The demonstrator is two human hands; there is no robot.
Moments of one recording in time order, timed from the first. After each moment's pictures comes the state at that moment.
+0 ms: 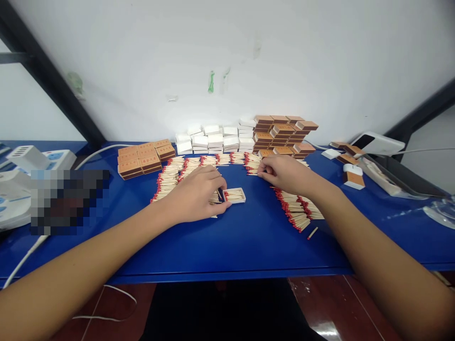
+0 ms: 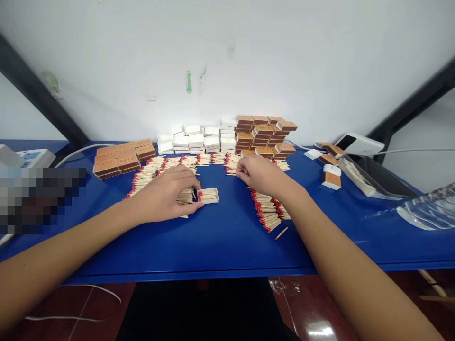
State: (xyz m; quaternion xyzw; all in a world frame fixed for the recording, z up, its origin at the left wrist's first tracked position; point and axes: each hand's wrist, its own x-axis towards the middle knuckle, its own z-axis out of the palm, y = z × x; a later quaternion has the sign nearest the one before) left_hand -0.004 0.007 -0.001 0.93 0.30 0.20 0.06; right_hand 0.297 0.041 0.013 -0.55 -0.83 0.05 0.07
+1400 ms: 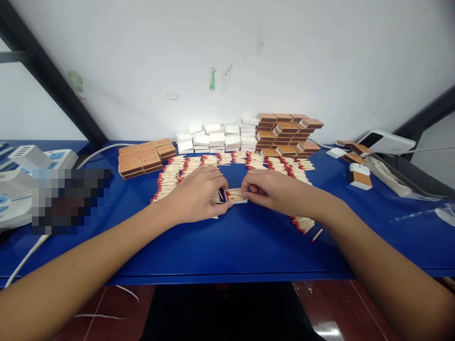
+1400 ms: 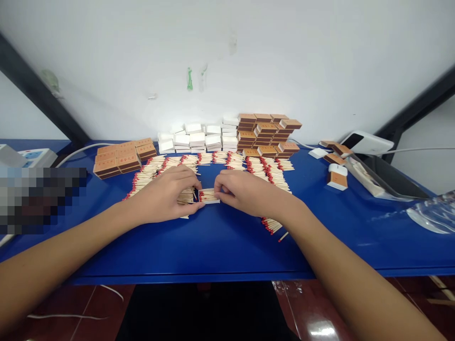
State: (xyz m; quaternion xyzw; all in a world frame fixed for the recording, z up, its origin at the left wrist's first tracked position) left_hand -0.003 0.007 0.000 0.93 0.29 0.20 0.05; right_hand 0.262 0.002 0.016 -0.39 -0.90 0.17 0.11
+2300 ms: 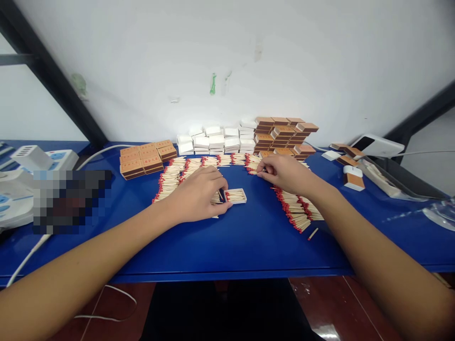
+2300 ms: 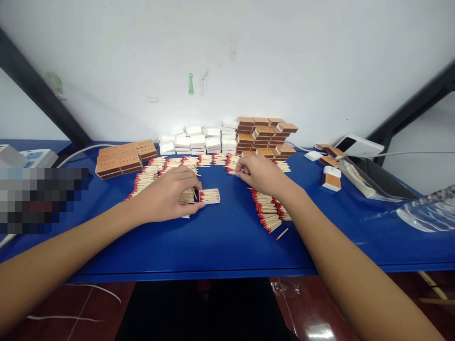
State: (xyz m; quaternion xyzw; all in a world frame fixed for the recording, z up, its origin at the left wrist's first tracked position) left_hand -0.003 0.007 0.000 0.93 0.30 0.20 0.05; right_hand 0.296 0.045 0.010 -0.55 -0.82 0.06 0.10
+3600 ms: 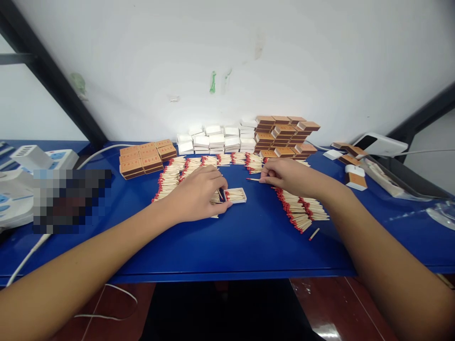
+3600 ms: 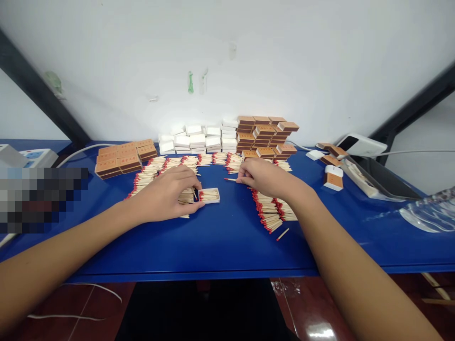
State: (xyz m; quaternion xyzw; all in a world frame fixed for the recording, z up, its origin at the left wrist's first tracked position) left_hand -0.003 0.007 -0.001 0.93 0.29 0.20 0.05; right_hand 0.303 0.036 0.020 -0.53 -0.83 0.13 0.05
